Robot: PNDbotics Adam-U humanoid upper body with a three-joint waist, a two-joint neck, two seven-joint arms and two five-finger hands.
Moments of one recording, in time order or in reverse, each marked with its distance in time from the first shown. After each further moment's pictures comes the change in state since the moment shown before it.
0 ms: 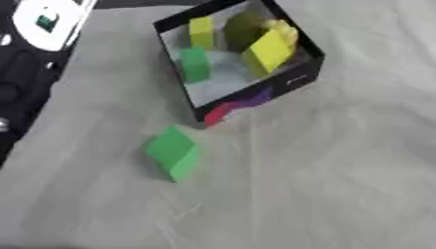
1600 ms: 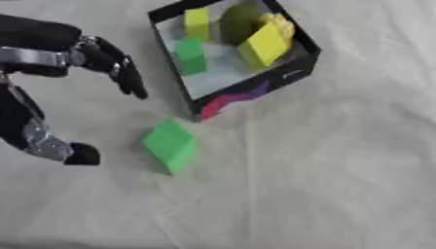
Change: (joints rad) left arm 0.314 0.347 -0.068 -0.385 0.321 -0.403 -0.406; right arm 0.016 0.000 -0.005 0.000 0.002 -0.016 -0.002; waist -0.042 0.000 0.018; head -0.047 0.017
